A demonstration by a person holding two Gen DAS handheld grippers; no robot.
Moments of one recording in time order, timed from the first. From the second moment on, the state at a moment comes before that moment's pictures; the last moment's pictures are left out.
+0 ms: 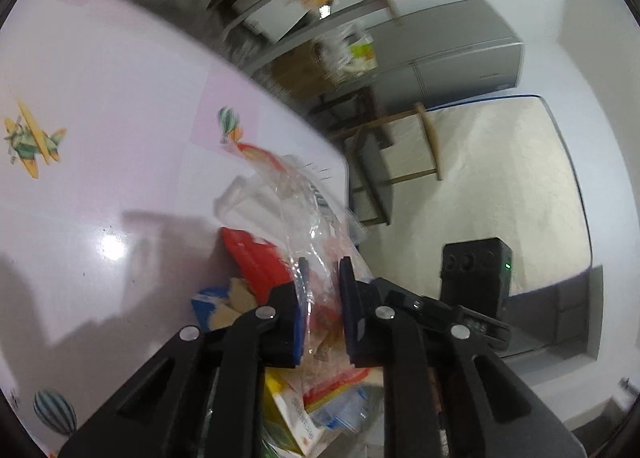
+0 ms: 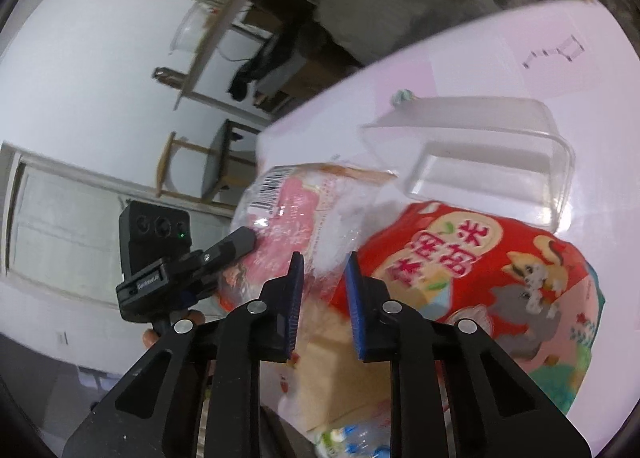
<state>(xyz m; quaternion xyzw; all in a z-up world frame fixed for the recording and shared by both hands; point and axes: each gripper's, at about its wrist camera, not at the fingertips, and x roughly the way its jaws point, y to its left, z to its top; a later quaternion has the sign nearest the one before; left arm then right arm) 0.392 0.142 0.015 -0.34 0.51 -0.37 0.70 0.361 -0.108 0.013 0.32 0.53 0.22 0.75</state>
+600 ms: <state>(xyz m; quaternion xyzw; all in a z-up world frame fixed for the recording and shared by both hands) 0.162 0.270 0.038 -0.46 0.32 -0.35 0.75 0.222 -0.100 0.079 0.24 0.44 0.25 0.83</state>
